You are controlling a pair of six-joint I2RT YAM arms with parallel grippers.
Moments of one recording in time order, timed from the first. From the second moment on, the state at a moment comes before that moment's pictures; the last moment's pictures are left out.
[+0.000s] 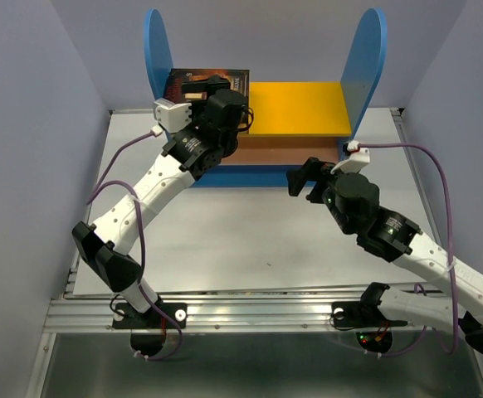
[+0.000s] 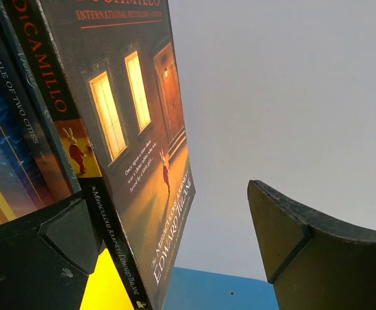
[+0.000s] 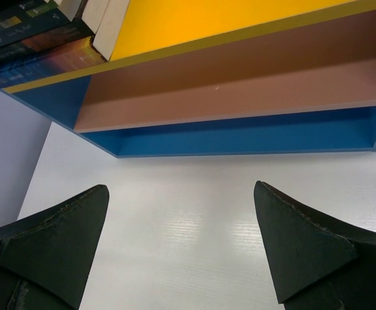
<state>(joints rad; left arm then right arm) -0.74 1.60 1.80 -0.58 -1.06 -1.74 0.88 0.93 1.02 -0.31 0.61 0.59</state>
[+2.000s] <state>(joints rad) -0.40 1.38 1.63 -0.47 0.04 -0.67 0.88 1.07 1.05 -0.31 0.55 0.54</state>
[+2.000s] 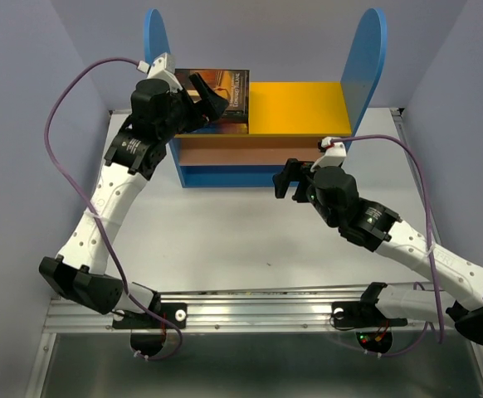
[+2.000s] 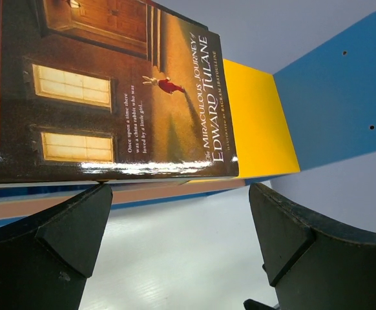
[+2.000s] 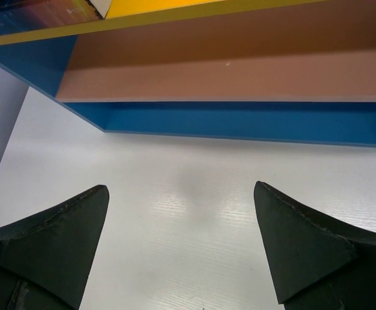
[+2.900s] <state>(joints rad) -0.36 1.02 1.27 -0.51 0.01 -0.68 0.87 1.03 1.02 -0.32 0.60 0.54</state>
